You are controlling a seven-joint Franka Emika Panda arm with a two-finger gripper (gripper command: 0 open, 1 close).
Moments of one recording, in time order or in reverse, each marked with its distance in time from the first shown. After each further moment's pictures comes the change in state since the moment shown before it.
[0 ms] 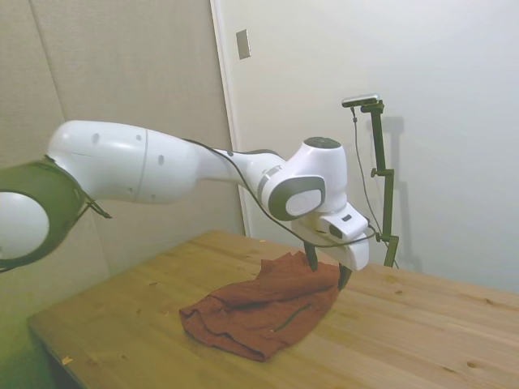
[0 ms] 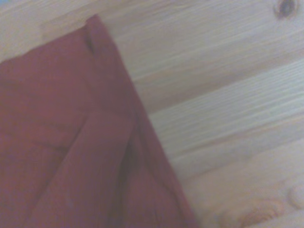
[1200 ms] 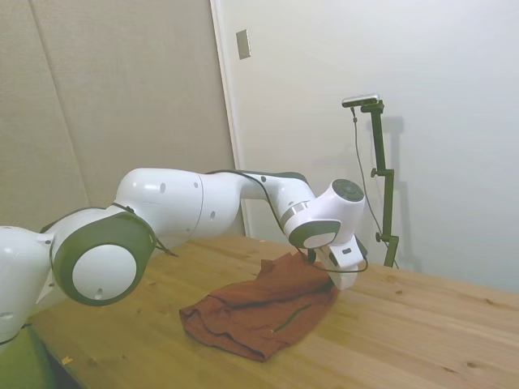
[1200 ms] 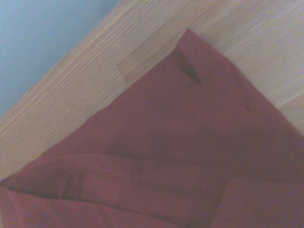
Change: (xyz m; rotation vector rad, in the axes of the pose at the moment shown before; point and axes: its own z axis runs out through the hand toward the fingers) arm -0.004 -0.053 0.090 0.186 -0.266 0.176
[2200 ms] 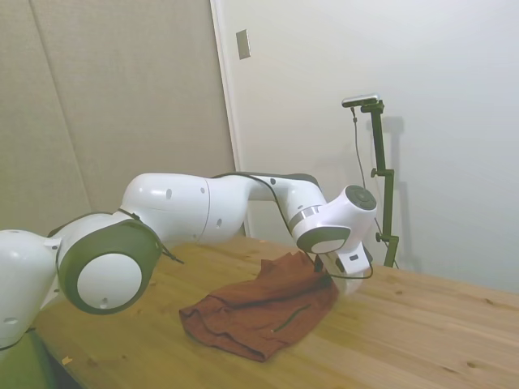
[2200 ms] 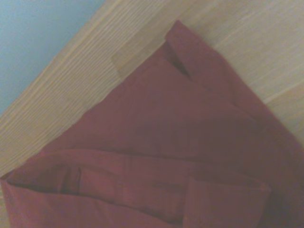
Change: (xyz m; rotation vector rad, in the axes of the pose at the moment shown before) arm 0.014 0.007 -0.002 0.018 -0.055 0.006
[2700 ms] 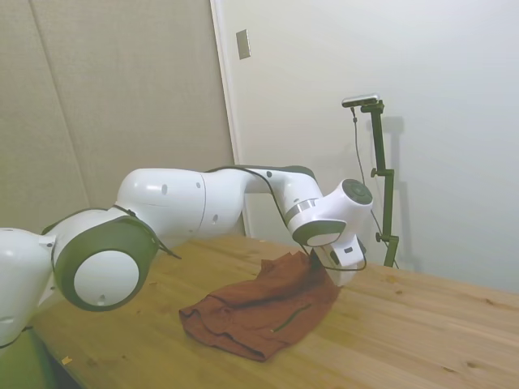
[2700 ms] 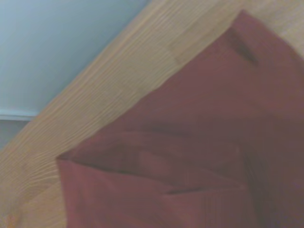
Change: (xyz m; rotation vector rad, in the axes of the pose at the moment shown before) arm -0.039 -0.022 -0.002 0.035 -0.071 -0.059
